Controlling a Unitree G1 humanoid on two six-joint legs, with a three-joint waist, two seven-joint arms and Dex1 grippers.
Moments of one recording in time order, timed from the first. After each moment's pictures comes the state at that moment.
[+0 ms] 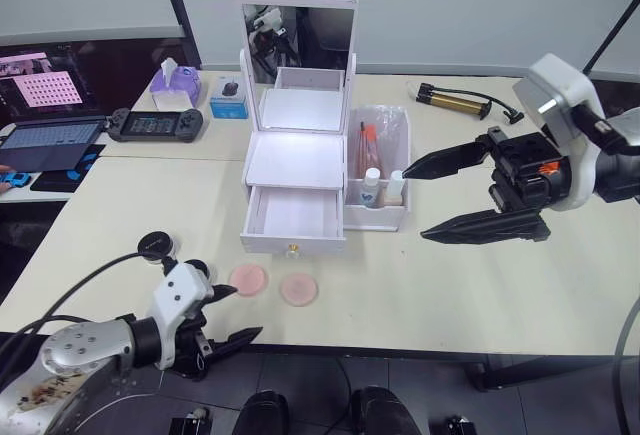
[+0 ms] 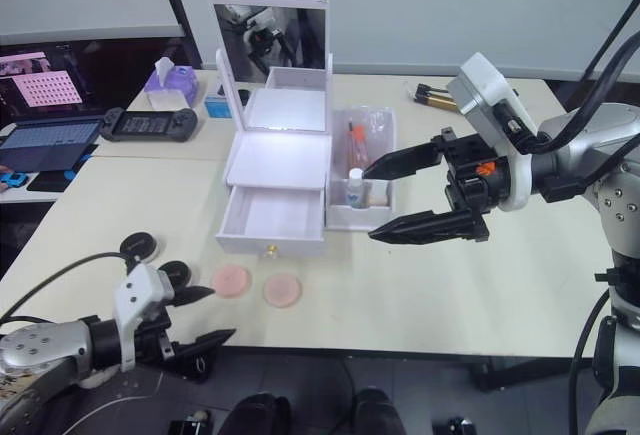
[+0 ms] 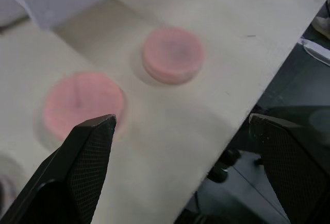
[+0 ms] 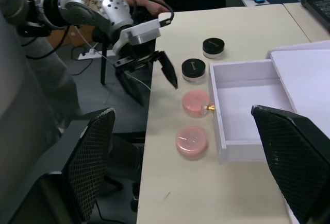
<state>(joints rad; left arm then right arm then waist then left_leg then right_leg) 0.30 0.80 0.22 -0.74 -0.56 0.73 -0.76 -0.83 -1.02 -0.05 -0.29 0.87 0.99 1.34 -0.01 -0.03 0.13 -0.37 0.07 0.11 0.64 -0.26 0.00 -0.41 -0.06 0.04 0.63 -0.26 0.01</state>
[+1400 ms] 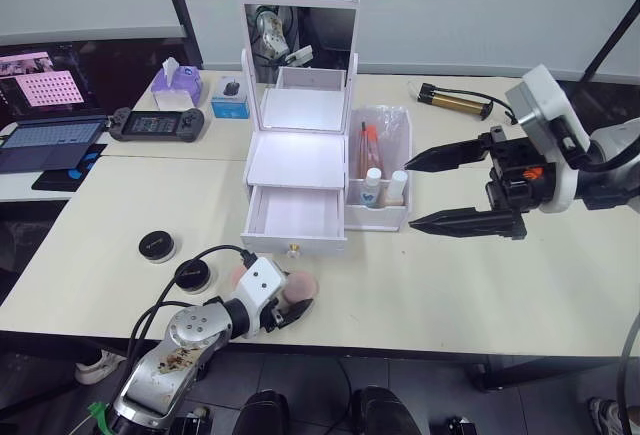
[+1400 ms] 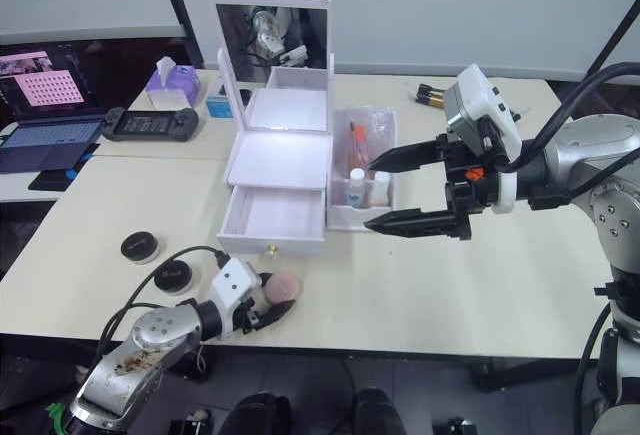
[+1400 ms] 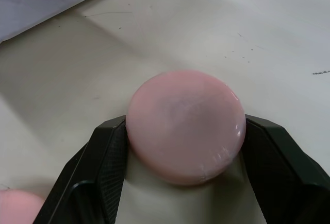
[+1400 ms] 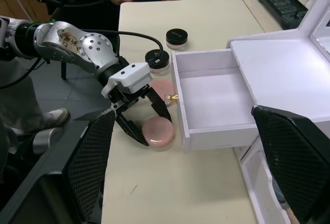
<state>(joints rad) 0.02 0.52 -0.21 -0.45 -0.20 0.54 -0.59 -0.77 -1.02 -0.06 -0.32 0.83 0.92 1.22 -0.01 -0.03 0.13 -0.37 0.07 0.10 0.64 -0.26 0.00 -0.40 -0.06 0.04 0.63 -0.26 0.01</state>
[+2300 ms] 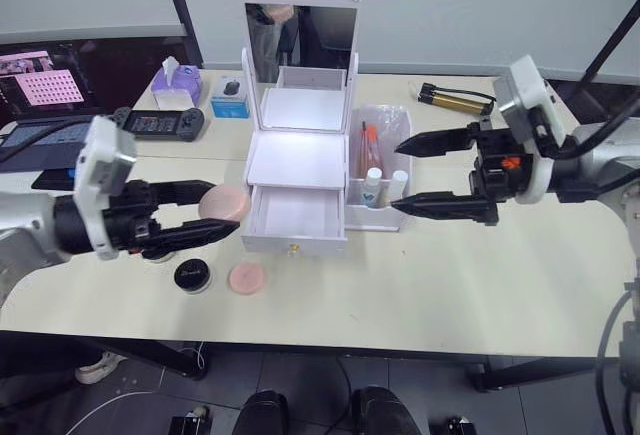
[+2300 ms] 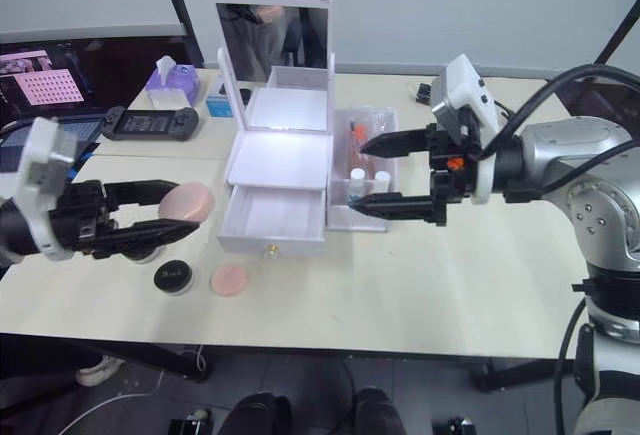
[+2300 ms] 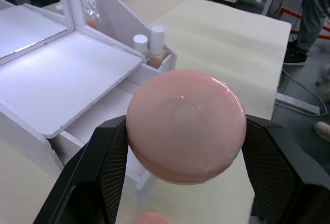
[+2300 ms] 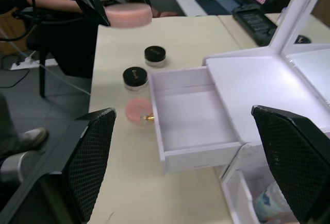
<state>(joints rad) -0.36 1.08 0.31 -0.37 -0.96 0.85 -0.96 -0.80 -0.93 -0.05 -0.33 0.80 0.91 1.06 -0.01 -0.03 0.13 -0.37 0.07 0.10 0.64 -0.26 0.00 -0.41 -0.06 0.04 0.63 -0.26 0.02</state>
